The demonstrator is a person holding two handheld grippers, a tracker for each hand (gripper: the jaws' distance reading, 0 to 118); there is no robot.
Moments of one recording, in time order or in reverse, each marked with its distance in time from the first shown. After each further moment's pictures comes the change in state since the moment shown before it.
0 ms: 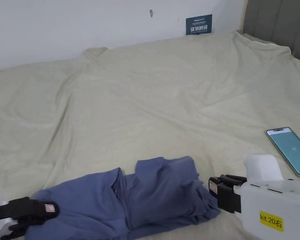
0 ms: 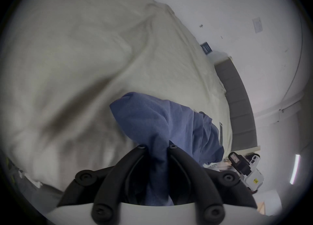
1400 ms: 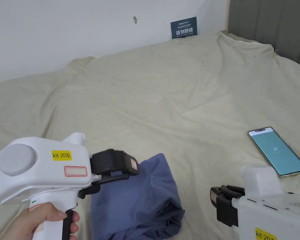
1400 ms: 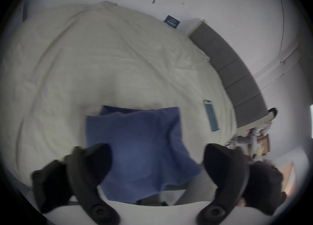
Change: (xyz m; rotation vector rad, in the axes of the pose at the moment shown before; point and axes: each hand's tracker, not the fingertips) left arm 0.211 -0.034 -0.097 -0.100 0.081 -0.402; right arm 0.045 -0.011 0.012 0.029 -0.045 -0.041
